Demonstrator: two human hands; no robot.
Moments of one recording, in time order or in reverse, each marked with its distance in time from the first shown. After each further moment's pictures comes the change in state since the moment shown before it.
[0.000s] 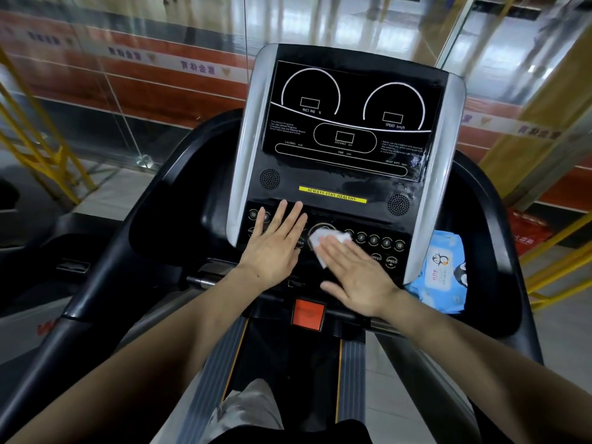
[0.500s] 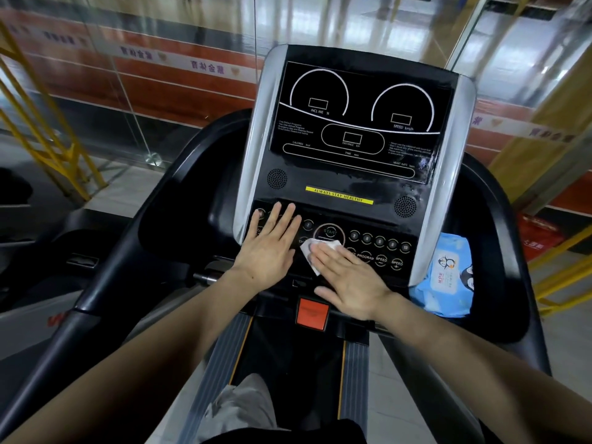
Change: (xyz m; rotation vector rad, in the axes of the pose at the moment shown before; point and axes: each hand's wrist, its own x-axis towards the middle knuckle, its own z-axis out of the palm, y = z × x) left_hand -0.014 -0.014 -0.001 0.011 -0.011 -0.051; right_hand 0.010 -0.015 0.003 0.034 -0.037 -0.088
